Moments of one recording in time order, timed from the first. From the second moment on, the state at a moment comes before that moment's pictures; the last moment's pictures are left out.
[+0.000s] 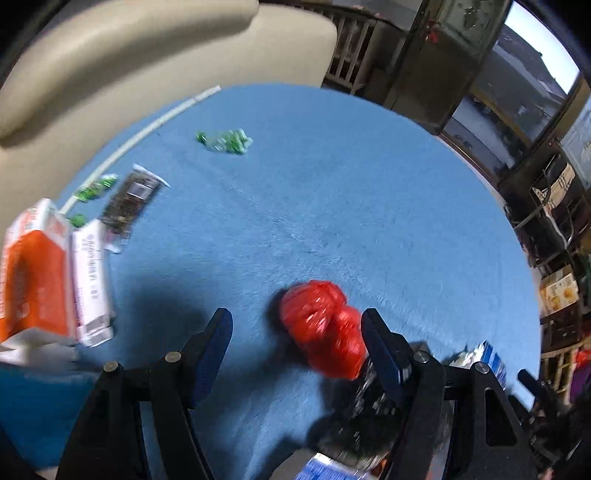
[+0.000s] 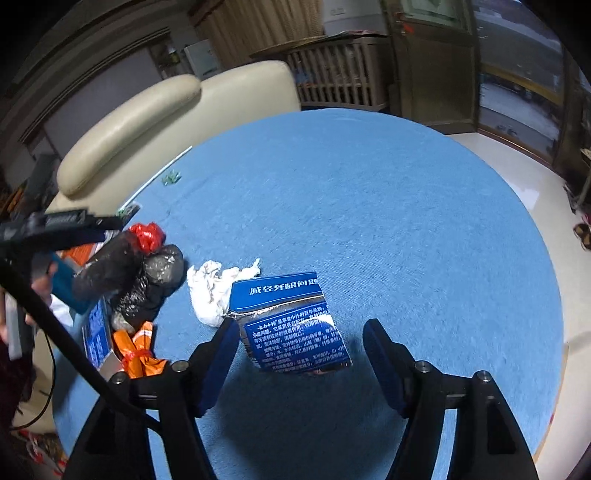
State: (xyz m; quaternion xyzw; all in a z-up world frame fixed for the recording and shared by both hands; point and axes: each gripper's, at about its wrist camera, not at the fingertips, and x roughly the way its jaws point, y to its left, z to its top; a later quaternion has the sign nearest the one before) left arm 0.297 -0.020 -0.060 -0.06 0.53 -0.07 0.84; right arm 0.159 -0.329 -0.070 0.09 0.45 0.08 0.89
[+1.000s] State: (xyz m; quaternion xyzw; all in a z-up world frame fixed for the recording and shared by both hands) left arm 0.222 -0.042 -0.011 -0.04 0.48 -0.14 0.87; right arm 0.116 -0.307 -0.065 0.06 0.44 0.07 0.89
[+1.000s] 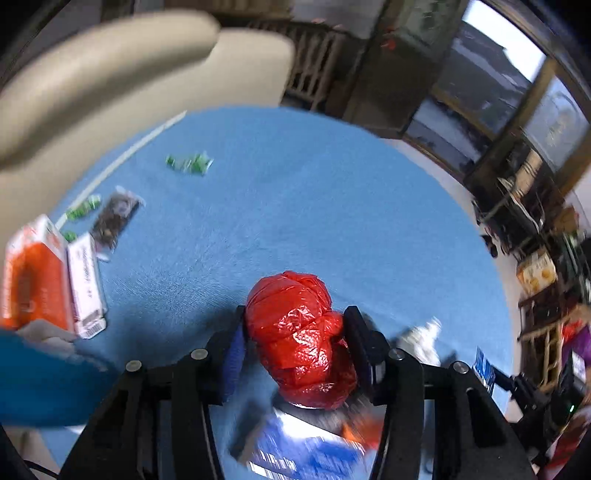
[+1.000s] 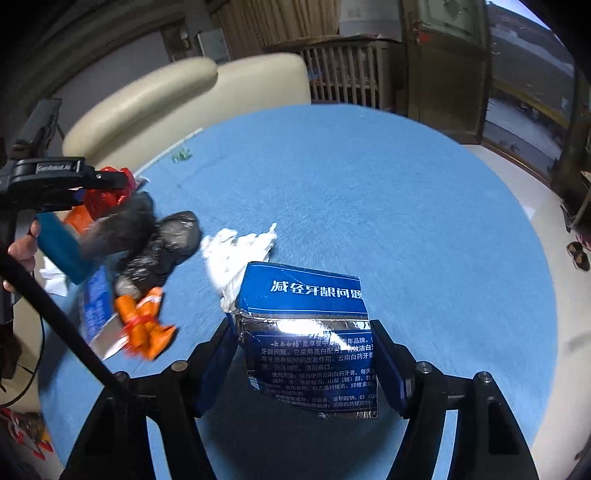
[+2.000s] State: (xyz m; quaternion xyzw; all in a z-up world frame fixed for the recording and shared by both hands) left arm -0.059 -0.135 0.074 0.16 0.29 -0.25 0.91; right arm -0.155 -0.312 0.054 0.12 0.31 0.02 0.94
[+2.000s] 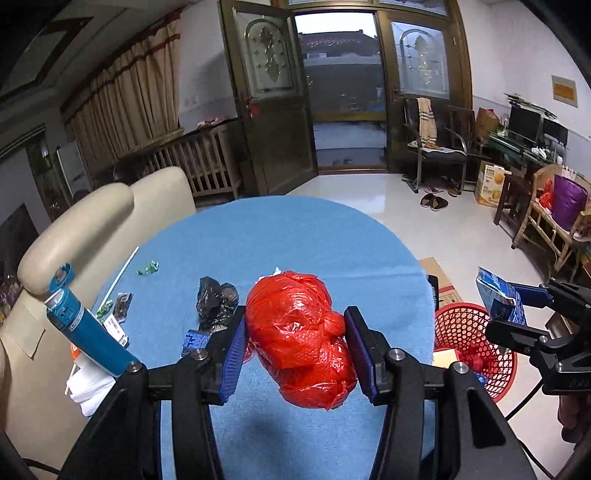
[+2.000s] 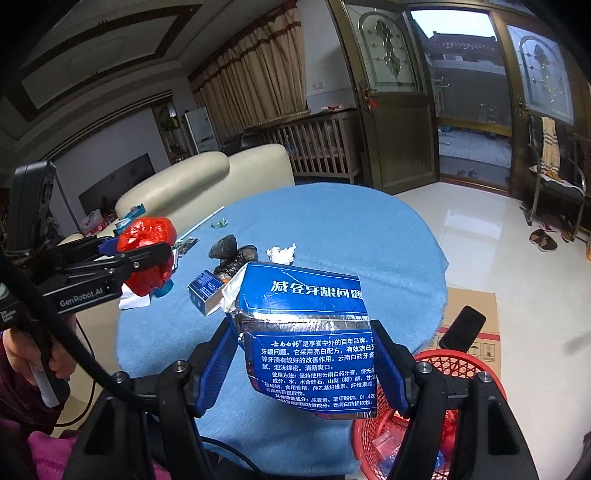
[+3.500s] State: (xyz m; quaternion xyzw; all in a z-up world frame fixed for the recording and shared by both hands) left arm -0.075 -0.202 0.049 0.24 0.30 -0.26 0.89; right arm -0.202 -0.395 0.029 0.22 0.27 -0.03 0.94
